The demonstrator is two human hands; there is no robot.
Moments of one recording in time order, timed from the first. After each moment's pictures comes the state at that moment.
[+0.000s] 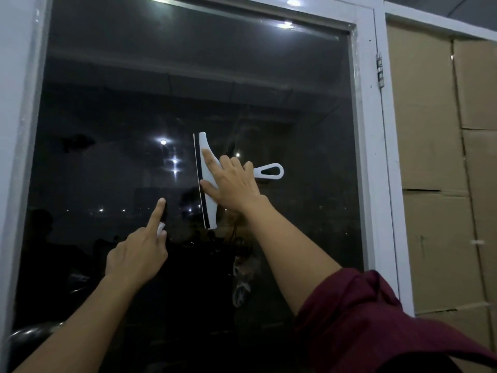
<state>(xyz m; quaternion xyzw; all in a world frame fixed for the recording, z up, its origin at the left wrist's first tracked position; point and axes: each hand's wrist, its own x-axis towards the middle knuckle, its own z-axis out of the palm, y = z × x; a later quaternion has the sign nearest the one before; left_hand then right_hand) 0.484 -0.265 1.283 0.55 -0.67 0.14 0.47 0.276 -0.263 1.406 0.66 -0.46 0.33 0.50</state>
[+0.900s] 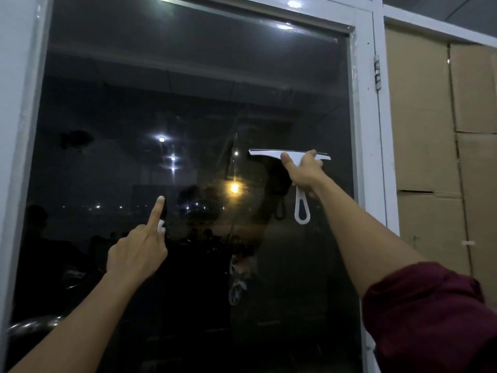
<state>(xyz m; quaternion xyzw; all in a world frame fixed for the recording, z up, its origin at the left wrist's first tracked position) 0.478 -0.264 1.278 0.57 -0.64 0.18 0.48 0.138 -0.226 1.439 0.56 -0.59 0.58 0.00</state>
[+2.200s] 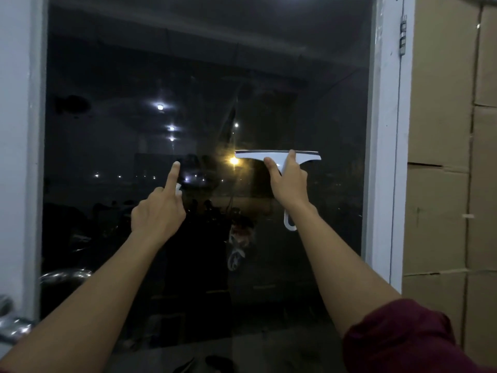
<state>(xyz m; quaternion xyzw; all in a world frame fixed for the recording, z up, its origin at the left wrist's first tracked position) 0.479 -0.261 1.273 0.54 -0.66 0.15 0.49 0.216 -0.229 1.331 0.59 -0.51 0.62 0.04</state>
